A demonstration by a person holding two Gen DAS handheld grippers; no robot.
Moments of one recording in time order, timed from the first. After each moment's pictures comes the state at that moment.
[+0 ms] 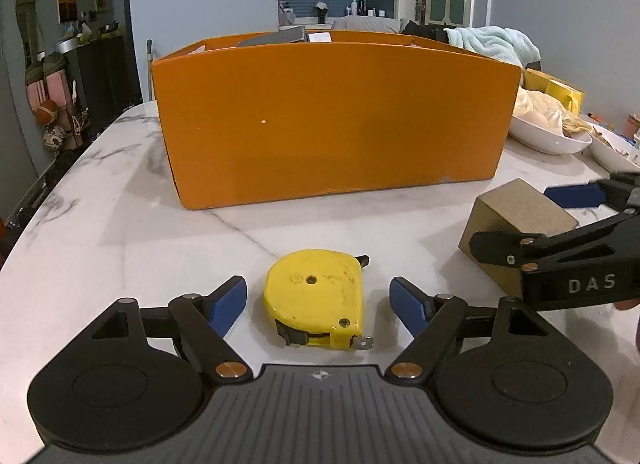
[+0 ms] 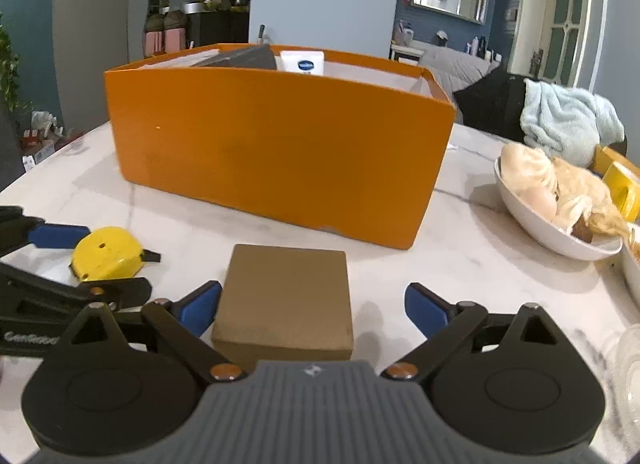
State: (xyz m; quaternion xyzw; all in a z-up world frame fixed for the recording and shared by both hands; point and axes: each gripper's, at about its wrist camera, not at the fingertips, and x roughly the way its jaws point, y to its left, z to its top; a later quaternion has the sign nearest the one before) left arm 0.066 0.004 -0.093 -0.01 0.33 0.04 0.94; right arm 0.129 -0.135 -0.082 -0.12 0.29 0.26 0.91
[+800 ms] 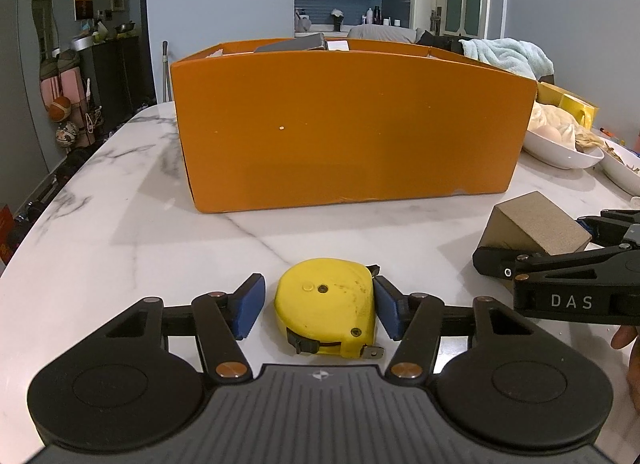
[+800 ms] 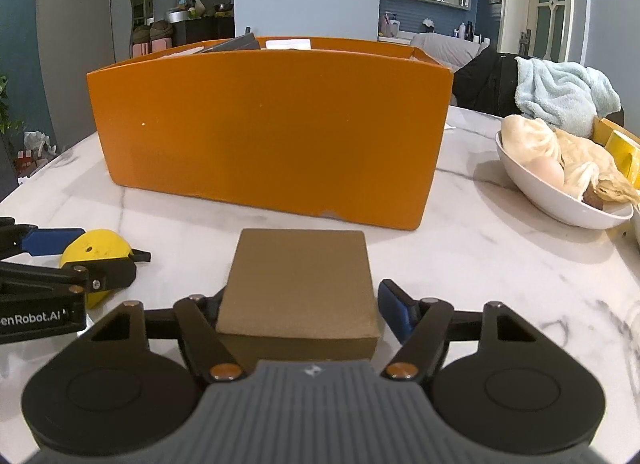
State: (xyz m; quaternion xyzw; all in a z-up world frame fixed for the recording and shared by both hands) left arm 0.065 0.007 -0.092 -0.02 0.32 0.06 0.94; right arm 0.129 -0.135 -0.095 -0.09 0.29 0.25 0.92
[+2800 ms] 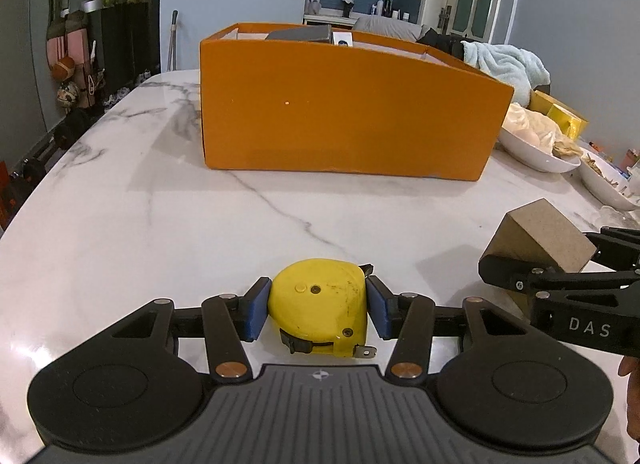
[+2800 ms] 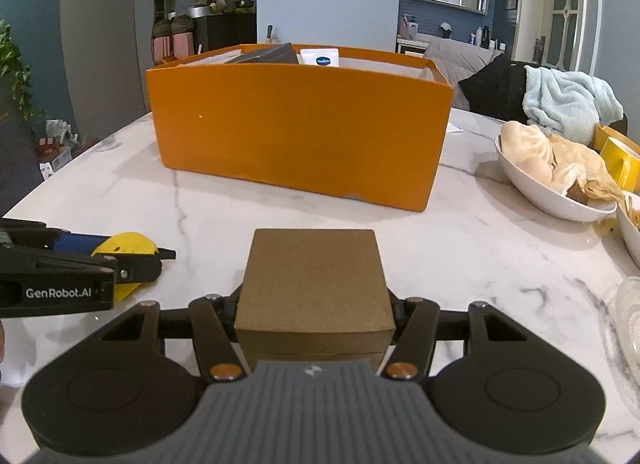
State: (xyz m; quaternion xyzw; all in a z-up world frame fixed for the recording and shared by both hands) left arm 0.026 0.003 -0.078 -0.08 0.35 0.06 0.93; right arm 0.073 -0.152 -0.070 -0.11 0.29 0.28 0.91
